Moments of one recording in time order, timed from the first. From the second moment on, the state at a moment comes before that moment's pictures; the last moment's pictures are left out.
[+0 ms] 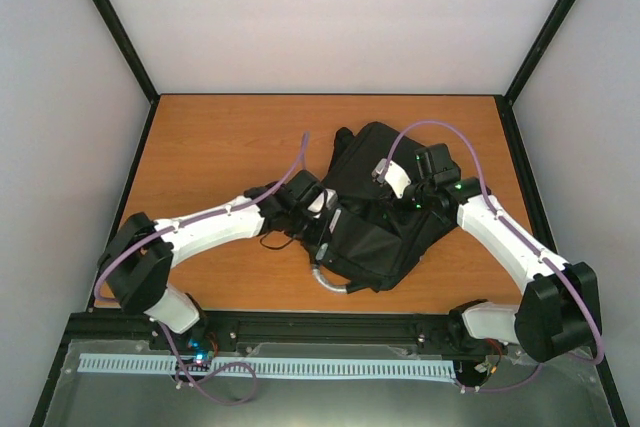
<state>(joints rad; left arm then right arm) -0.85 1.52 1.01 -0.55 0.25 -0.49 0.35 1.27 0.91 -0.59 -0.49 -0.51</state>
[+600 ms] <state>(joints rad) -0.85 1.84 1.38 -0.58 0.15 -0.42 0.35 1.26 0.91 -0.59 -0.49 -0.52</state>
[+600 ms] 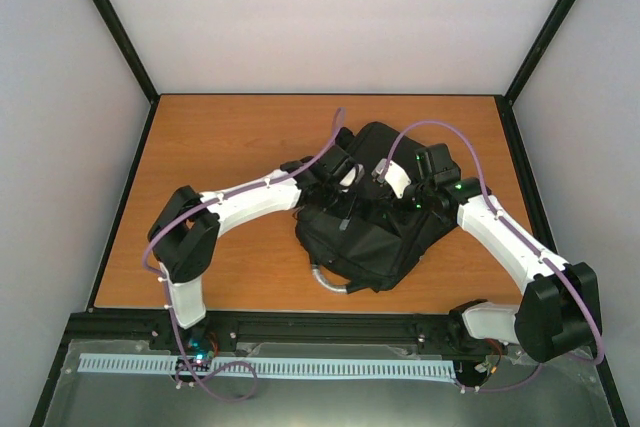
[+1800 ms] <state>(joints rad) -0.86 1.64 1.09 -0.52 0.19 -0.49 0.35 1.26 0.91 -0.59 -0.49 -0.52</state>
